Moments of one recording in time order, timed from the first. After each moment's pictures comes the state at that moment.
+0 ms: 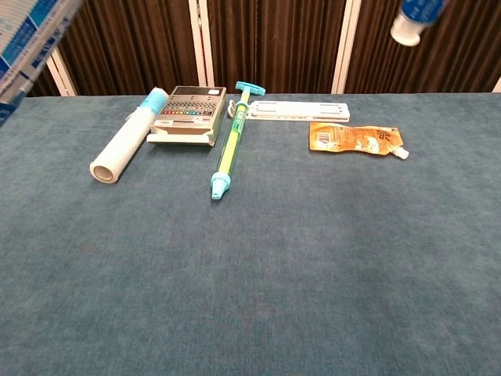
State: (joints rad) left arm -0.37 -0.91 -0.19 -2.16 1.19 1.16 -0.17; right arm 0.54 -0.73 0.39 -2.12 -1.42 1.23 -0.28
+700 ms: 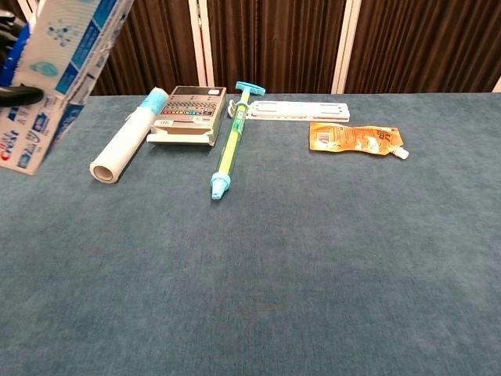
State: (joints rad) left arm -0.39 -1.21 -0.19 -1.99 1.32 1.27 -0.16; right arm 0.61 -0.33 0.61 -2.35 -1.46 1.20 0.25
